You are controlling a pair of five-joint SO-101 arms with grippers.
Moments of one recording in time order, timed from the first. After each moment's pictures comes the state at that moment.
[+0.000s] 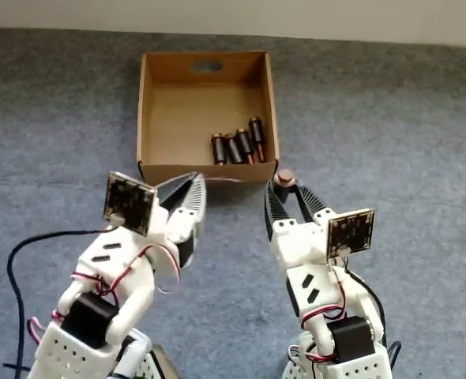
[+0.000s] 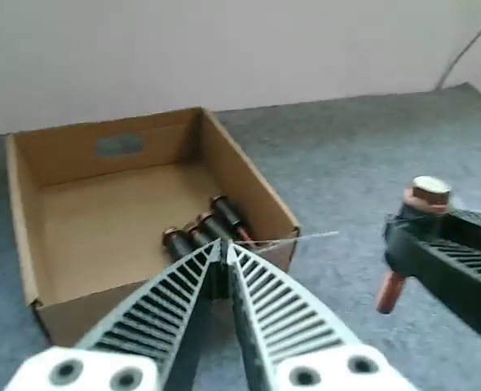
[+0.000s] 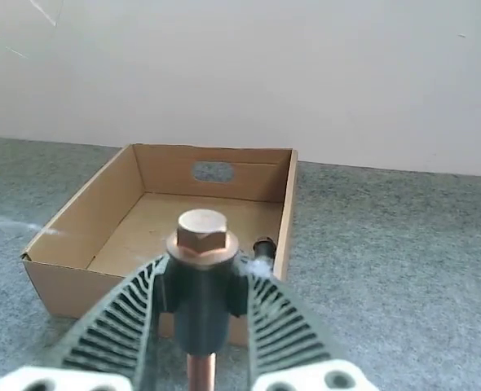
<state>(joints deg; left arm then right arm) 19.6 -87.7 71.2 40.8 9.2 -19.7 -104.0 84.4 33.0 -3.1</state>
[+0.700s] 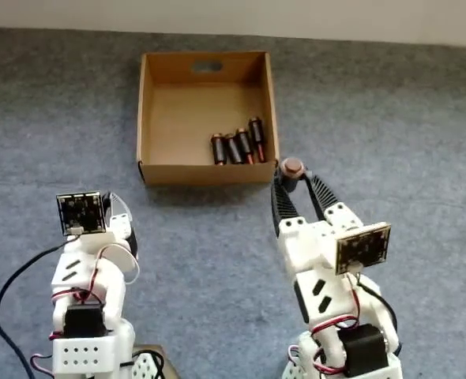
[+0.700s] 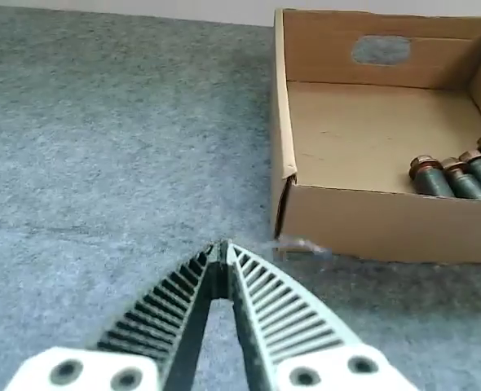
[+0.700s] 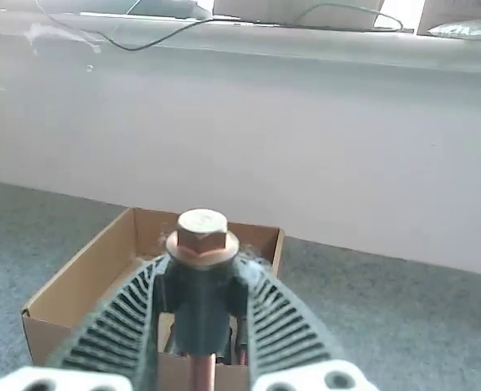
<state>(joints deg) -8.8 -102.8 96.2 40.3 3.7 -19.7 -100.3 72.4 33.0 2.8</state>
